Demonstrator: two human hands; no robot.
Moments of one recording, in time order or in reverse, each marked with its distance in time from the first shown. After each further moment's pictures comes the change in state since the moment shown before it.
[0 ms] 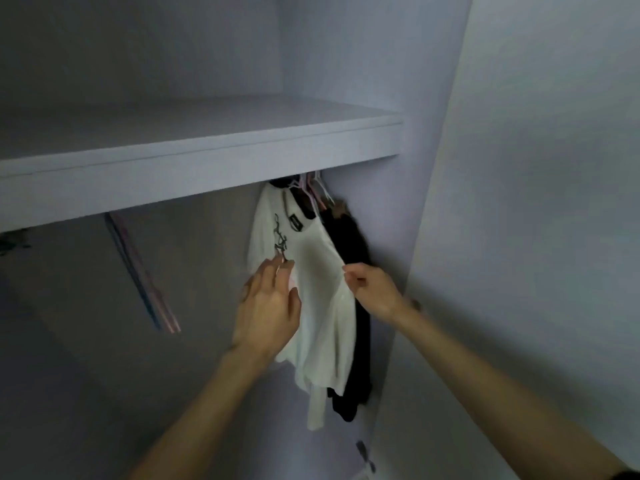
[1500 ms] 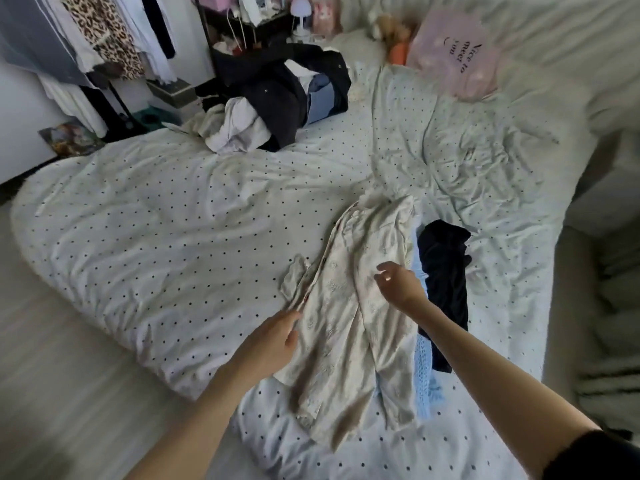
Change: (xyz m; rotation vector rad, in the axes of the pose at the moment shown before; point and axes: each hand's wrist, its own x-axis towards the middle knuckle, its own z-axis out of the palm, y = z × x) left_hand -0.839 0.506 -0.020 -0.270 -1.455 1.841; right_hand -1.211 0.094 -0.001 0.182 1.264 1.857
